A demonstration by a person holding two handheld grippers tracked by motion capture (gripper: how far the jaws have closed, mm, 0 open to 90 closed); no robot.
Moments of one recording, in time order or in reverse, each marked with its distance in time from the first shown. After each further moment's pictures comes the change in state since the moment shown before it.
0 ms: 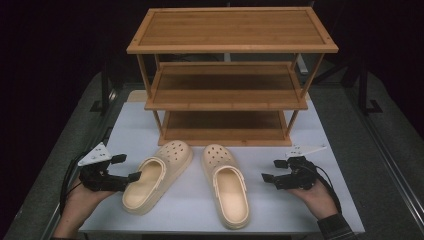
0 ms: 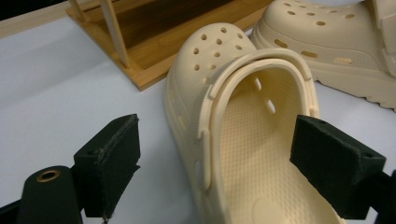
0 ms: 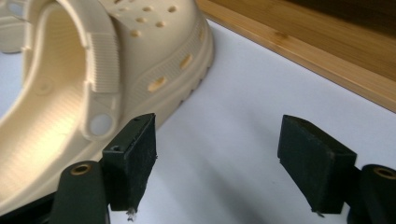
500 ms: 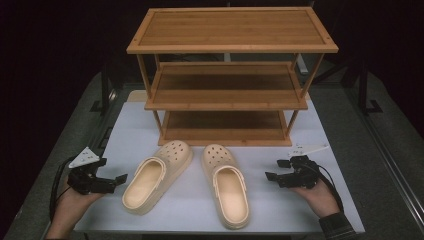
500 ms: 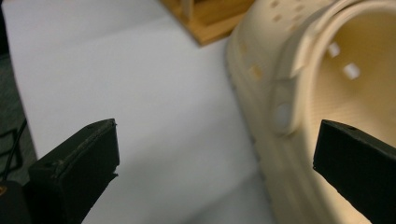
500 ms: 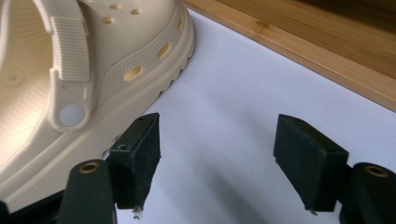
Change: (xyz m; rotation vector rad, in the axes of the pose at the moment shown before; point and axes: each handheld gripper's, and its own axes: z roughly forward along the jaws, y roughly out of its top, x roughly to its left) left arm 0.028 -0.032 -0.011 0.035 0.125 -0.097; right arm -0.011 -0.005 0.000 0.017 -0.037 0.004
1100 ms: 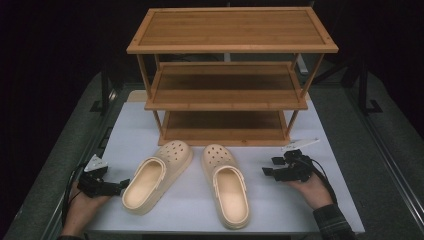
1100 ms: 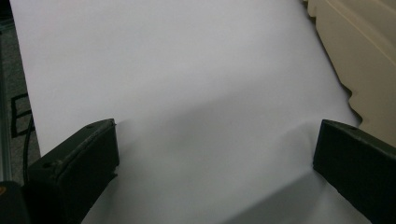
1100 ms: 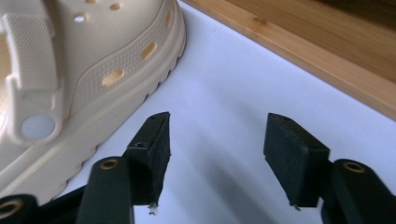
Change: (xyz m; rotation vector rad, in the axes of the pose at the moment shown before) left arm 0.021 -0.045 0.044 0.119 0.110 -0.052; right arm -0.008 0.010 0.017 0.044 0.000 -0.011
